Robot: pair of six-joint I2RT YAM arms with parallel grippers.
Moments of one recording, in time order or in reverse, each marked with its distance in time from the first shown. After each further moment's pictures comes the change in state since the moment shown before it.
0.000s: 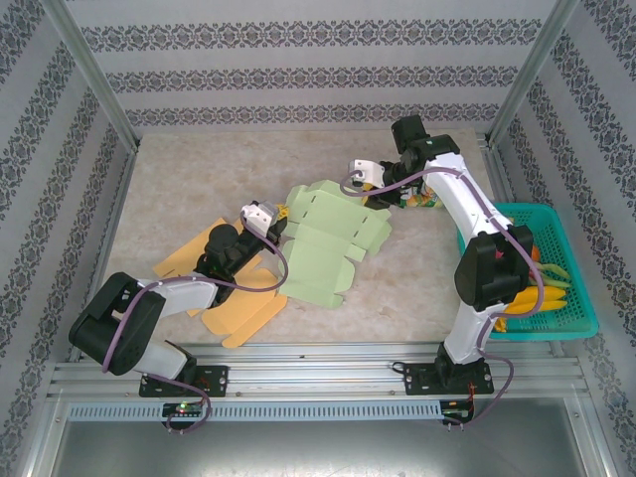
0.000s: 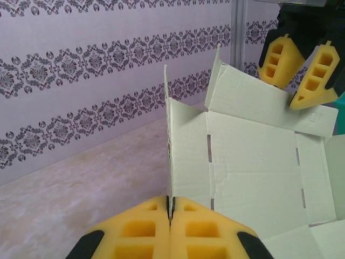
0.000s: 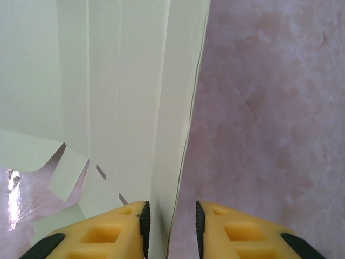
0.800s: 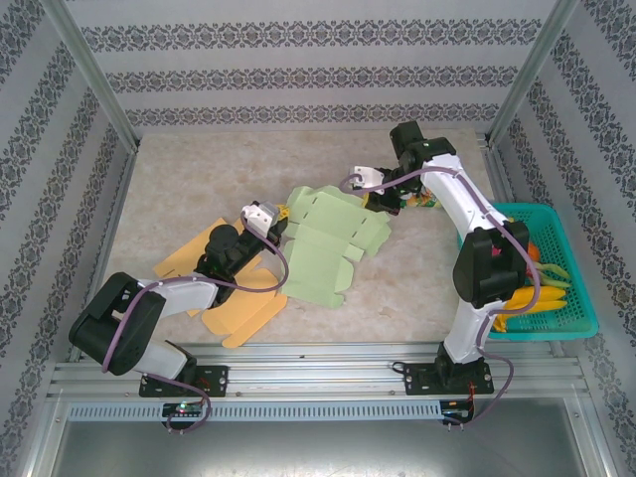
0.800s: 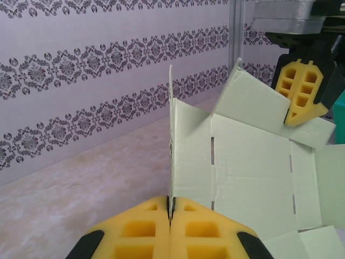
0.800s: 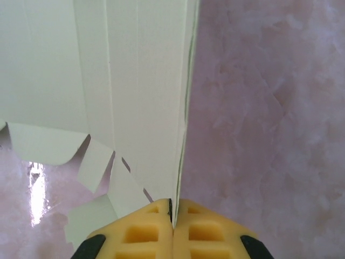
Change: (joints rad) left arm -0.006 0.000 0.000 0.004 0.000 -0.001; right arm -0.001 0.024 -0.027 -0.026 -0.018 -0.004
